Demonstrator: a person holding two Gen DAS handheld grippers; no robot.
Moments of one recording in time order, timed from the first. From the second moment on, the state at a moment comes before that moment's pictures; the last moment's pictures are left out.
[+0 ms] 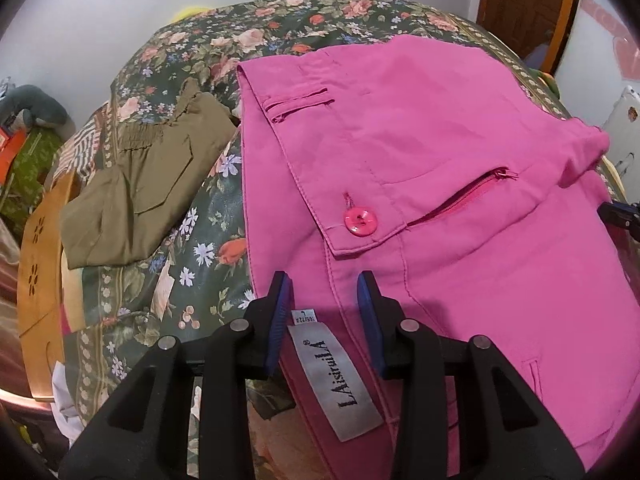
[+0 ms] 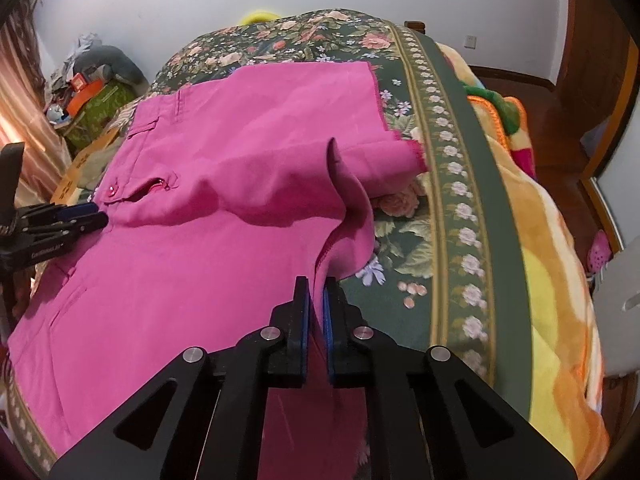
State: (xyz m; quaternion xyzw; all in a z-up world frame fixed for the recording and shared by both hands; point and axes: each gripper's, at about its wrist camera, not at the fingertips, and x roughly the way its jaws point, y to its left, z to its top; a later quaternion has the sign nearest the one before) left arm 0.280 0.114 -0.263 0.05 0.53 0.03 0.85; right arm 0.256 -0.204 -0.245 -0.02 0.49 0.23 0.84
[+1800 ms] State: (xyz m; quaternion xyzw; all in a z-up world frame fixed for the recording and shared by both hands) left arm 0.304 0.126 -0.258 0.01 0.52 0.04 0.86; right arm 0.302 -0.197 -0.239 -0.03 0.47 0.27 0.84
